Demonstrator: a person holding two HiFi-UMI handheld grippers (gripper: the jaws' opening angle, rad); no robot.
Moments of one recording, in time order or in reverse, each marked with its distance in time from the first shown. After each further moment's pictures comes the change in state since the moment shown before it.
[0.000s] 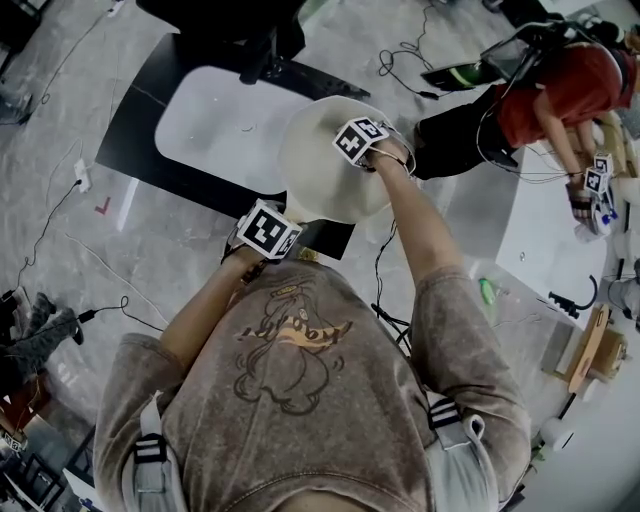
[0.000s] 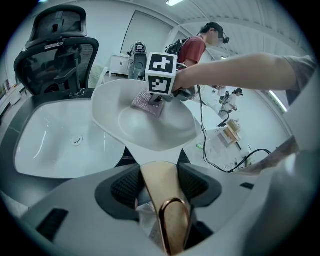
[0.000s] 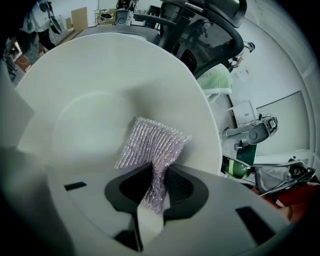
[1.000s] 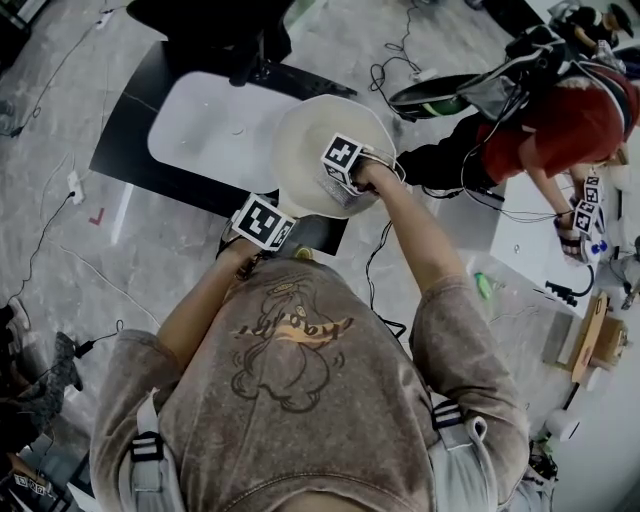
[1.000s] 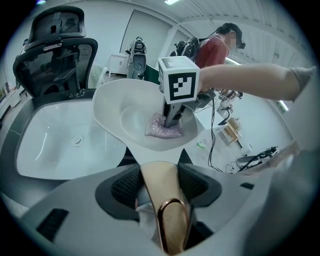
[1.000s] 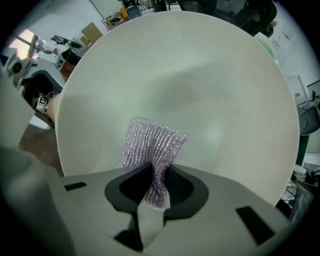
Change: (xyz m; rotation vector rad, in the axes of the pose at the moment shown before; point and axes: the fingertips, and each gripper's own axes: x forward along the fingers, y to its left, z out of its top) left arm 0.000 0.001 0.003 0.015 0.012 0.011; right arm -0.040 0.122 -0.053 -0.031 0.167 0.521
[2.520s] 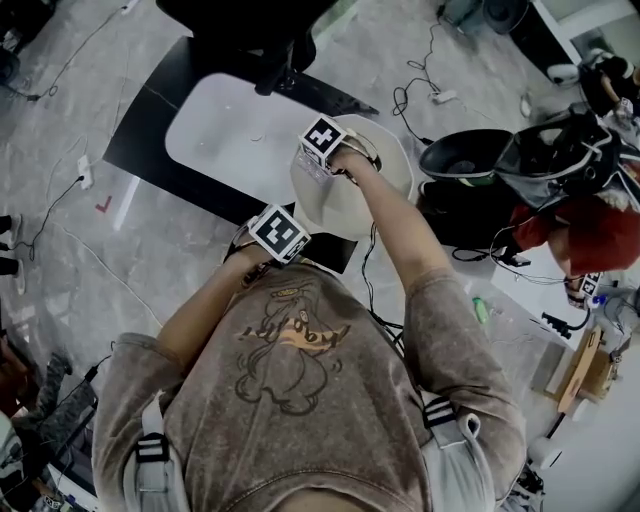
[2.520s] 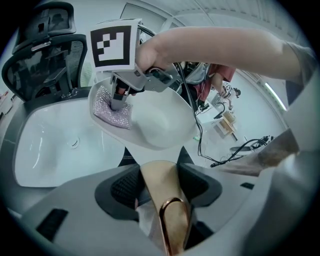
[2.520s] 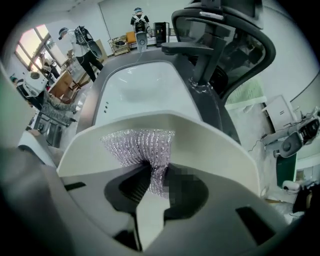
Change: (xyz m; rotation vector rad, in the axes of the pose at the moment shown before) left arm 0.000 -0.002 0.000 0.055 0.070 -0.041; right arm -0.056 -0.023 0.156 -0.027 -0.307 -0.129
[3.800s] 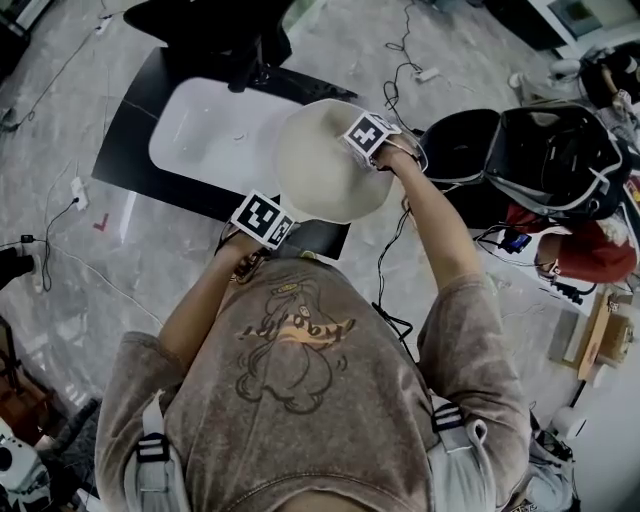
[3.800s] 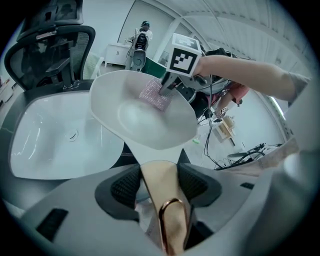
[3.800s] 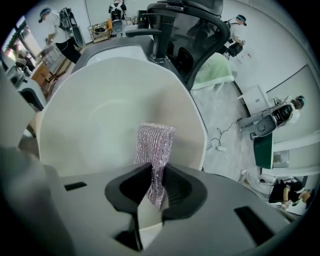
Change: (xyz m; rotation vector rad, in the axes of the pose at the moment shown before) left arm 0.002 -0.001 -0.009 -0.068 0.013 -0.032; right arm -0.045 -0.077 -0.146 0.090 0.116 -0.232
